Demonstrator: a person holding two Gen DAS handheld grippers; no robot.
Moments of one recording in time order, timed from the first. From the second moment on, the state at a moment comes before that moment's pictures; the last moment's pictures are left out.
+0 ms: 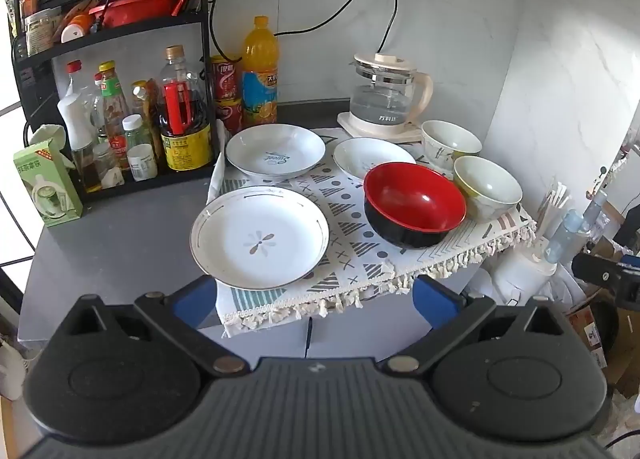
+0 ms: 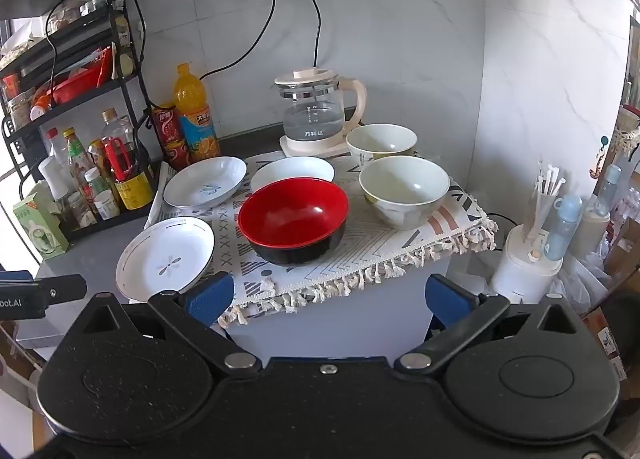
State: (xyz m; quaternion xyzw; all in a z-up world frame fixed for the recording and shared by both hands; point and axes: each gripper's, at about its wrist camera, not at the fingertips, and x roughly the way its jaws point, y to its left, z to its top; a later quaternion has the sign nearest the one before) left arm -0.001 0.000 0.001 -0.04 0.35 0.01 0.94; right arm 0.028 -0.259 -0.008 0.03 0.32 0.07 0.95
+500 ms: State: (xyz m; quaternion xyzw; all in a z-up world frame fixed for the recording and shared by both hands) left arm 0.005 0.001 0.009 -0.06 0.36 0.02 0.93; right arm 0.026 -0.259 -0.010 0.02 0.32 0.07 0.94
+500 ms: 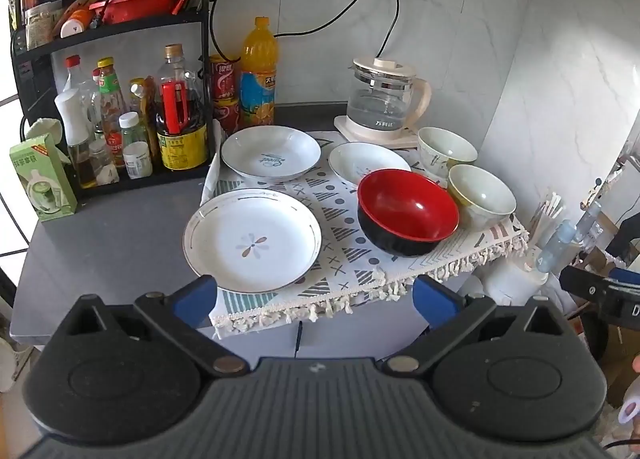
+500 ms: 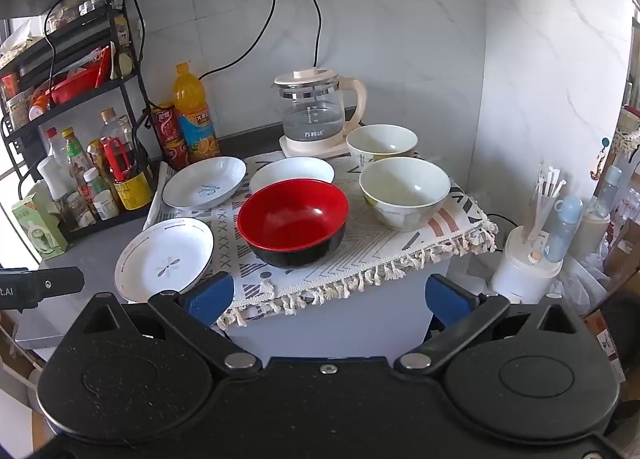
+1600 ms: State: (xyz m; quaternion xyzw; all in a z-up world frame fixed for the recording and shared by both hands) left arm 0.001 0.001 0.010 -0.05 0.36 0.02 0.93; right arm 0.023 -0.260 -0.015 0.02 0.32 0.09 0.94
